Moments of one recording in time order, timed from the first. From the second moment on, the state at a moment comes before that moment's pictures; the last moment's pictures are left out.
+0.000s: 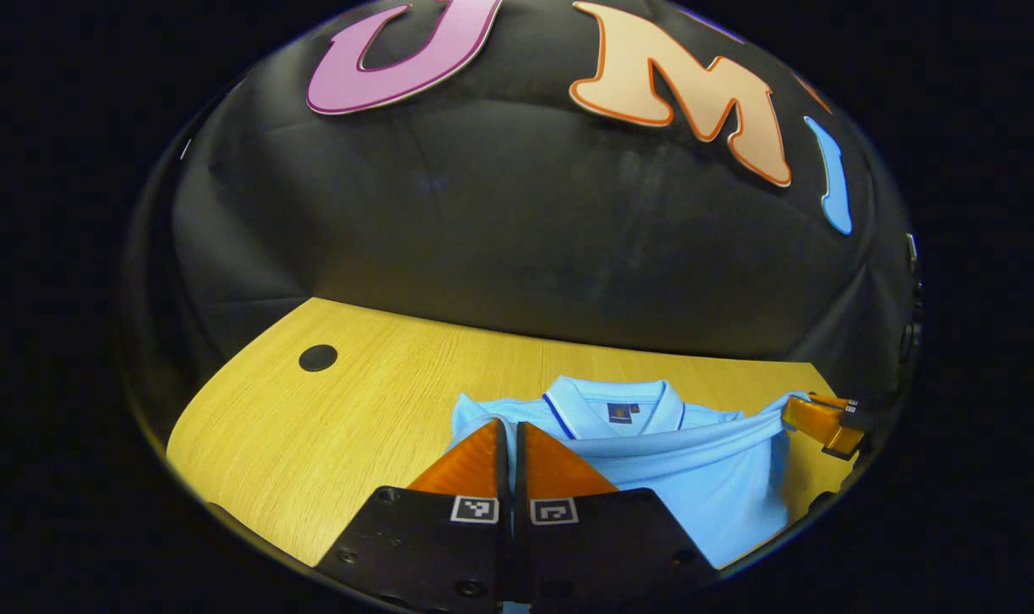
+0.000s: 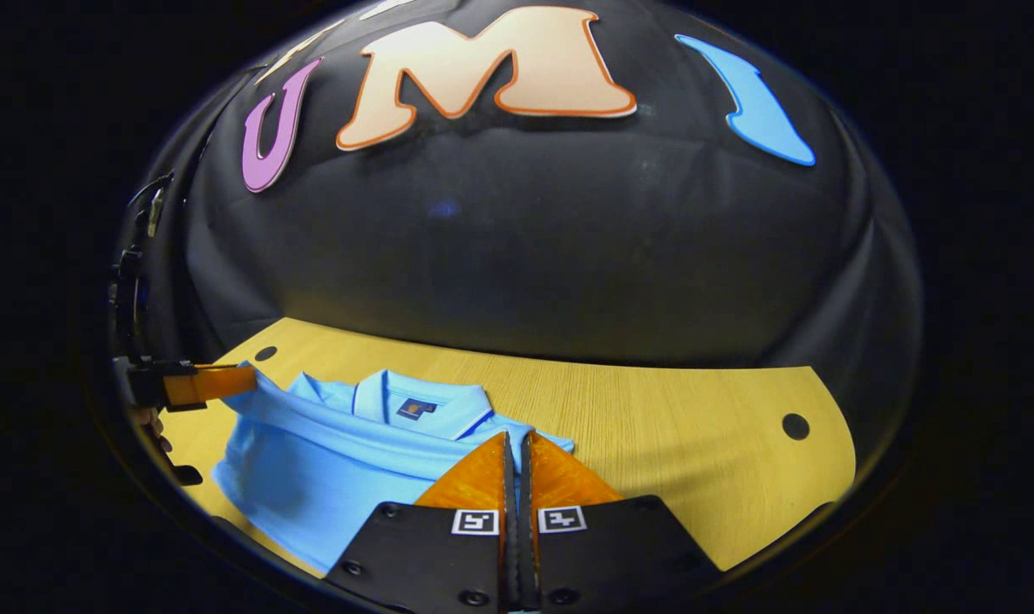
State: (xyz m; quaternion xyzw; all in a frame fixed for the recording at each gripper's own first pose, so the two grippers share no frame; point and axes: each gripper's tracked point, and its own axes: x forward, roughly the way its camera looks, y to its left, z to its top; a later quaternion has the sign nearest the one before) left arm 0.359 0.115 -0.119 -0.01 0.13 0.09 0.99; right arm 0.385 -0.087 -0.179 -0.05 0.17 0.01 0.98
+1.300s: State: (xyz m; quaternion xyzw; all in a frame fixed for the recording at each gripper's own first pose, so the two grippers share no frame) left arm 0.153 0.030 -0.065 -0.02 0.12 0.03 0.99; right arm 0.139 -0.063 -0.103 0.05 0.14 -0.01 0.99
